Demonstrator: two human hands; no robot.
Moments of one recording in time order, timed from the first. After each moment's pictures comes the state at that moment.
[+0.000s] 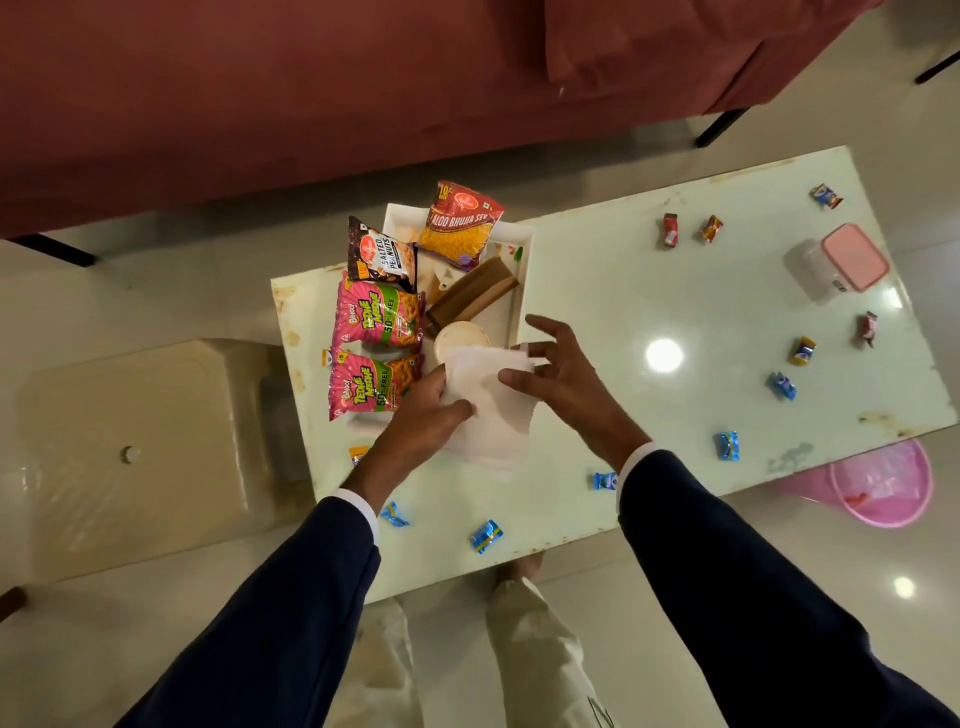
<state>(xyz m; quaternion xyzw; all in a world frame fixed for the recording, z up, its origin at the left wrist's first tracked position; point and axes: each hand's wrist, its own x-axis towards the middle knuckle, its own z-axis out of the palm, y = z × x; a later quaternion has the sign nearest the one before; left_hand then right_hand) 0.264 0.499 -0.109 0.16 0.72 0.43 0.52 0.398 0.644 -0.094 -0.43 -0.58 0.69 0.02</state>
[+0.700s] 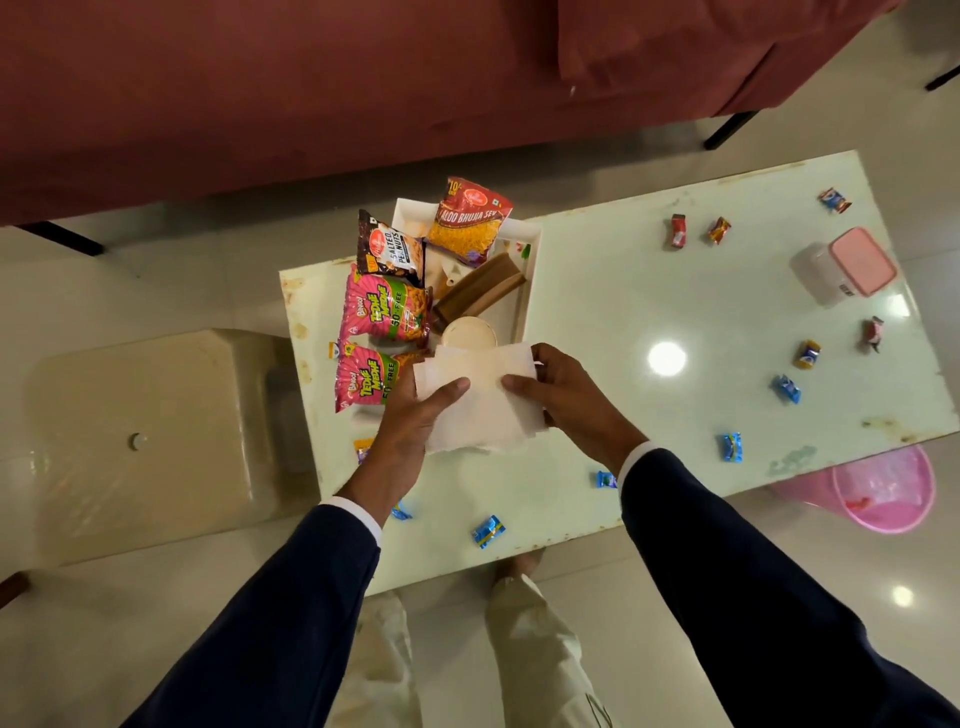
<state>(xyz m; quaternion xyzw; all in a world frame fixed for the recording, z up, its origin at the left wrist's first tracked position) 0.269 0.483 -0.105 -0.07 0.64 0.59 0.49 0.397 0.632 -0.094 -0.43 -0.54 0.72 -0.05</state>
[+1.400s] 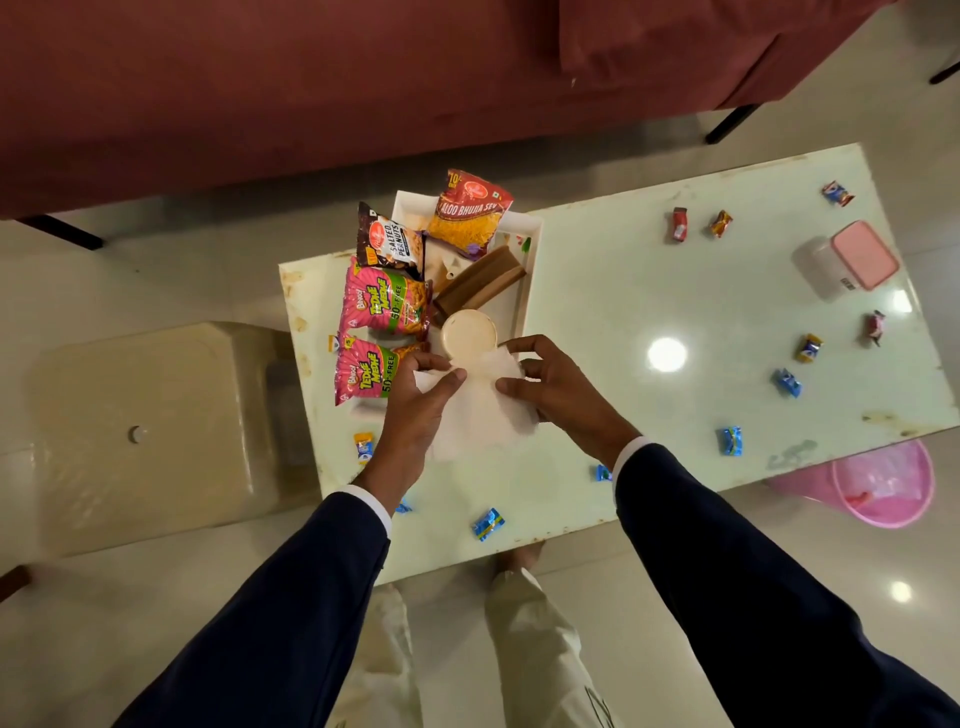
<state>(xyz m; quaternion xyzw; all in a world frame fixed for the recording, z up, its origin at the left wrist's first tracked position) 0.275 0.487 -0.114 -0.03 0.71 0.56 0.42 0.396 0.626 -0.097 -0.42 -0.55 0.72 -0.05</state>
